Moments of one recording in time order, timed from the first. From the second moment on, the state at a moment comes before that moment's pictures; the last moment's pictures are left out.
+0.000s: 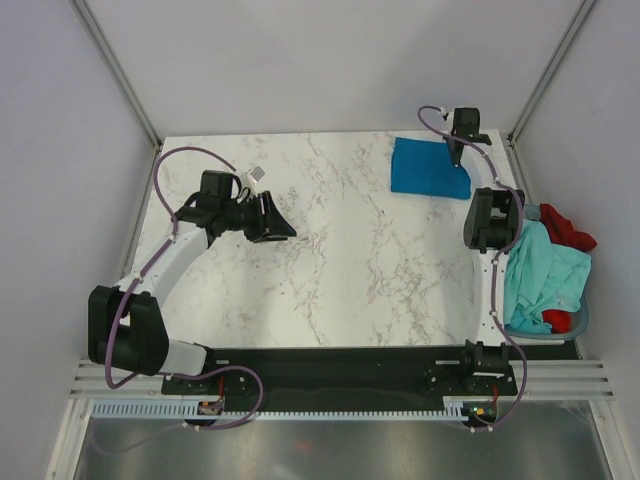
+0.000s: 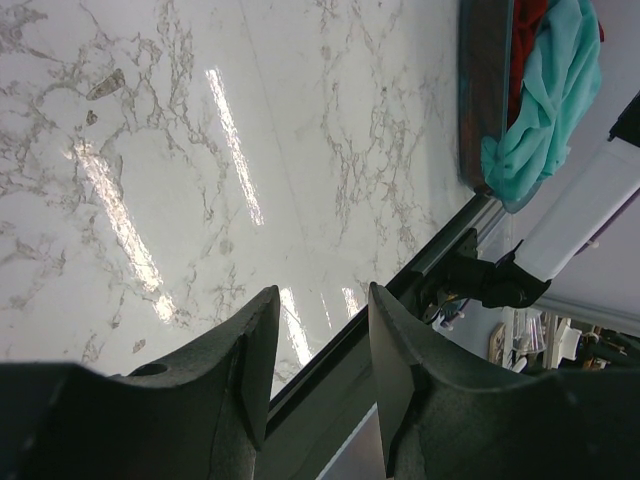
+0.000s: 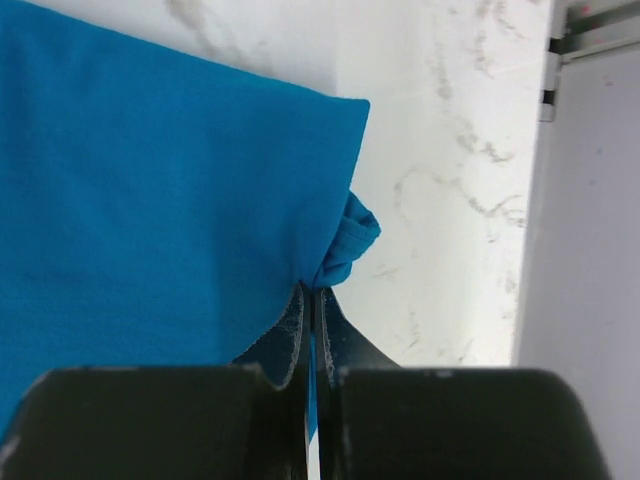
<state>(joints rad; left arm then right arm) -0.21 1.39 1.02 -0.44 0.72 -0.46 -0.05 2.62 2.38 -0.56 0.30 -0.35</state>
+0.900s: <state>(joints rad) -0.22 1.43 1.02 -0.44 0.72 -0.46 -0.17 2.73 2.47 -0.29 0.37 -0.55</state>
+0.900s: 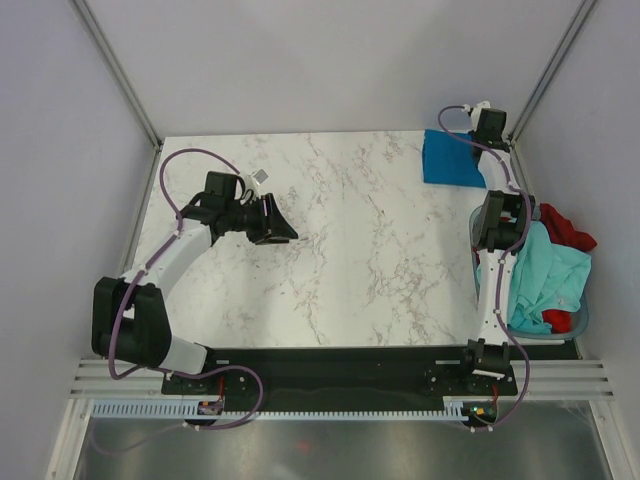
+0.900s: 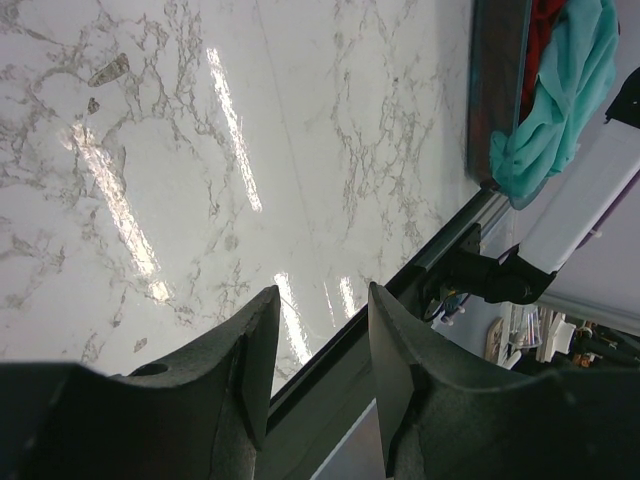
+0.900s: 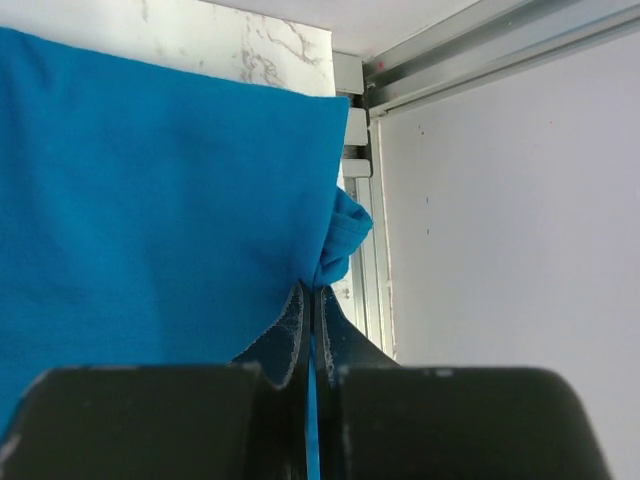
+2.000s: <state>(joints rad) -0.22 1.35 1.02 -0.44 0.69 -0.45 -0.02 2.26 2.07 -0.26 0.11 0.06</state>
